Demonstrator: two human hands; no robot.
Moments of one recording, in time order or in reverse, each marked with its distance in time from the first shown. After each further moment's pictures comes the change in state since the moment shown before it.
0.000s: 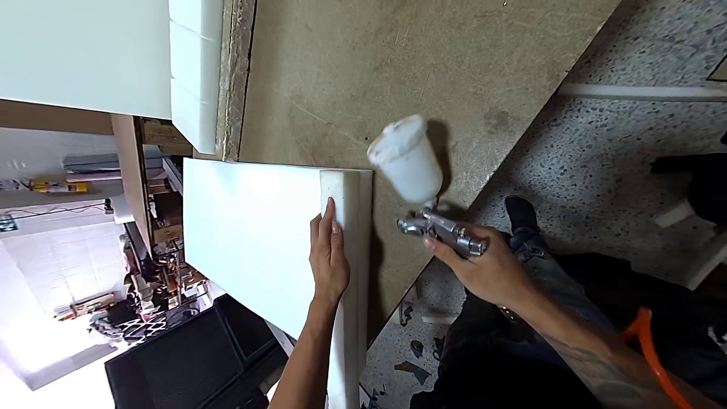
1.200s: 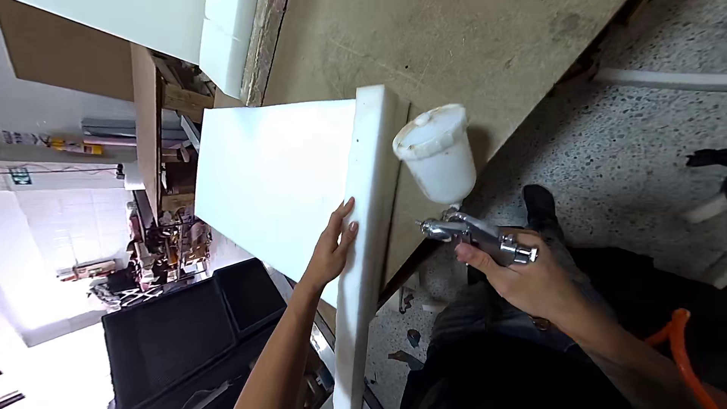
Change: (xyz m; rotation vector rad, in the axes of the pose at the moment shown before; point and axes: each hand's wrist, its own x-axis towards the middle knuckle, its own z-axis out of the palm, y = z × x) left_hand -0.117 -0.094 -0.058 -0.223 -0.353 0.023; right_hand -0.133 0.008 0.046 0.058 -0.089 -0.072
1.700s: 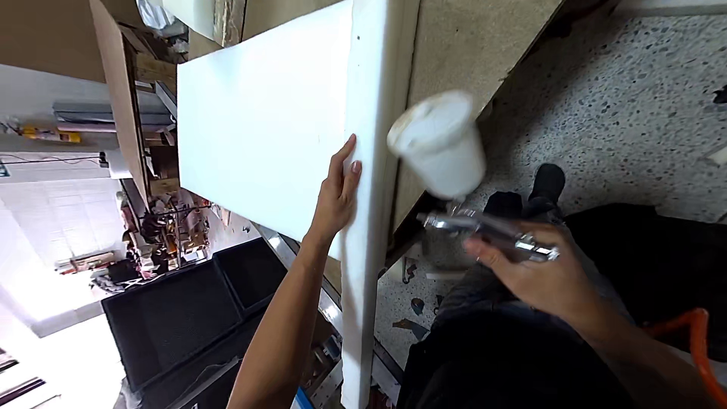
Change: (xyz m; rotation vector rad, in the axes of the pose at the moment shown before) left_hand -0.017 -0.030 0.018 -0.009 0.077 0.121; right_hand -0.105 0.029 0.068 0.013 0.062 -0.056
